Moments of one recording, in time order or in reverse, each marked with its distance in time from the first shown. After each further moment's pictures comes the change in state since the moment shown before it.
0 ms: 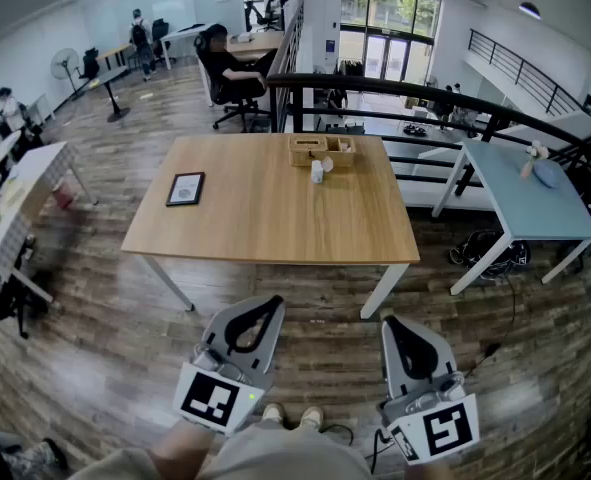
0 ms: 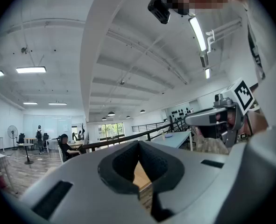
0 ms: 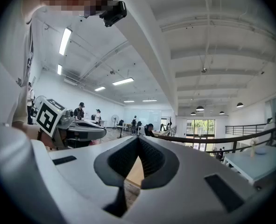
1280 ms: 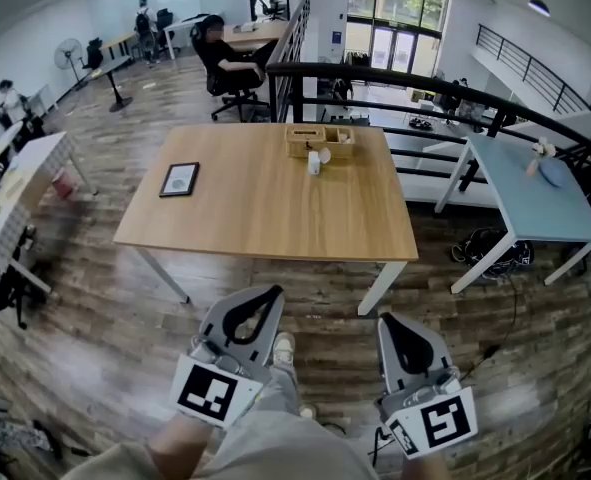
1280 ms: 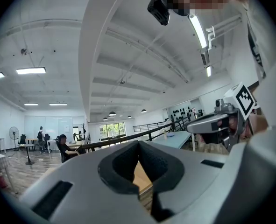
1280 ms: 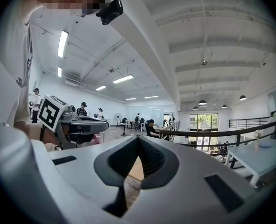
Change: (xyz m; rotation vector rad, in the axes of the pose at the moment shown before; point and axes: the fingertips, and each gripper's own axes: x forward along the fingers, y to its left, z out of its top) left arm 0.044 -0.013 -0.013 0.016 -0.010 0.017; right arm 0.008 -0.039 -0.045 0.037 0.036 0.042
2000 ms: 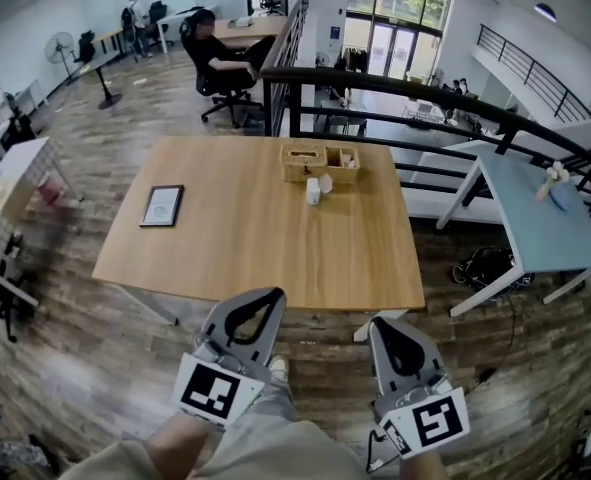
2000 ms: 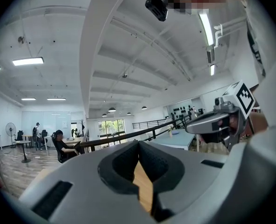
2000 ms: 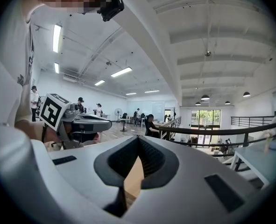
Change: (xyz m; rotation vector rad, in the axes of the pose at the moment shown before) left arm 0.158 0.125 -0.039 -0.016 0.042 -0.022; right arm 0.183 -0.086 -0.020 -0.002 0.069 0.020
